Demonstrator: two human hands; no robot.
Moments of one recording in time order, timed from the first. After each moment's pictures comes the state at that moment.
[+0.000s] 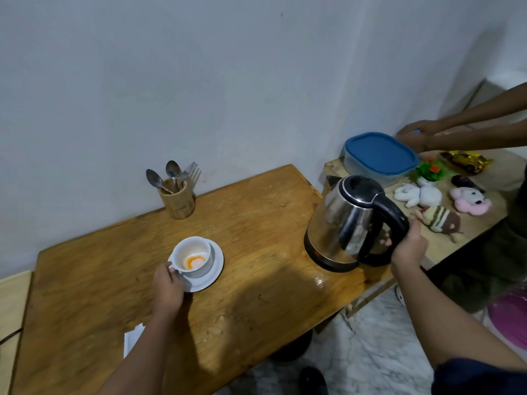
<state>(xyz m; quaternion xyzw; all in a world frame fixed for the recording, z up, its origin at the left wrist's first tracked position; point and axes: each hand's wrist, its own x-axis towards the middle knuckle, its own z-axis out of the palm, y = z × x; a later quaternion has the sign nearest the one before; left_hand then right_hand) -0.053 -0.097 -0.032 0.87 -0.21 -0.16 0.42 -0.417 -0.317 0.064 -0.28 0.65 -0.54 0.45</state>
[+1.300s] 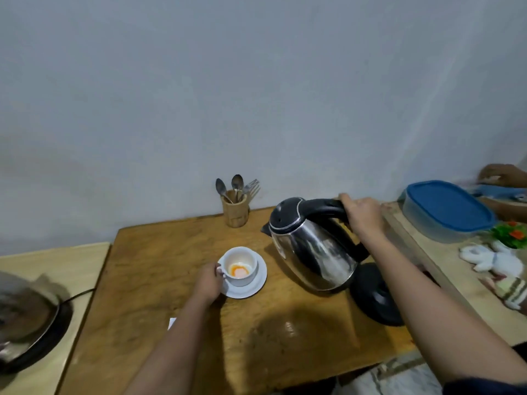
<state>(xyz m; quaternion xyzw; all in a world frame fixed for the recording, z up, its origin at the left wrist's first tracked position) -0.032 -0.096 -0.012 0.87 -0.22 -0.23 0.38 -0.236 -0.314 0.162 -0.74 0.51 -0.29 0.34</state>
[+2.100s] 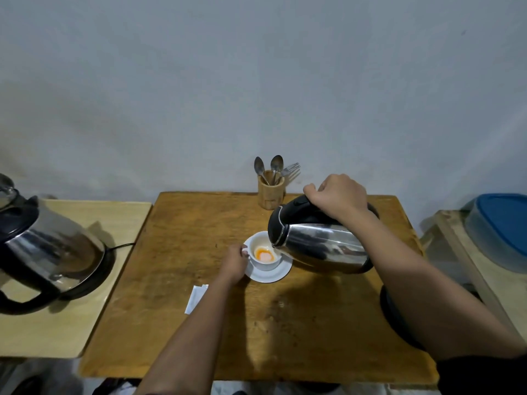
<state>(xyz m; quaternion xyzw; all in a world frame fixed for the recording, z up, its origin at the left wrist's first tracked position) -0.039 -0.098 -0.006 0.87 -0.13 -0.27 0.40 -0.135 -0.291 0.162 -0.93 0.30 -0.12 0.16</state>
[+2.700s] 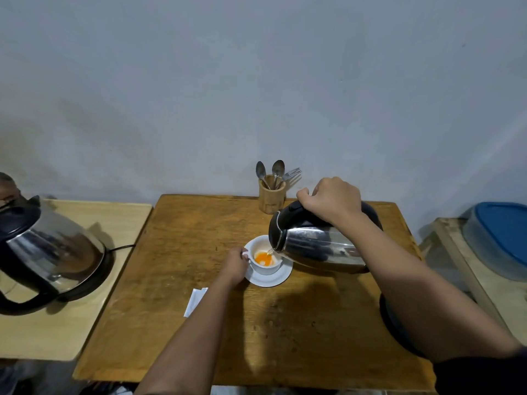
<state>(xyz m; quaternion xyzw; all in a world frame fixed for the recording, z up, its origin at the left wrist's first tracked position) -0.037 -0.099 -0.003 0.86 -0.12 -0.28 0.41 -0.122 -0.286 0.160 -0.95 0.27 -0.13 0.10</state>
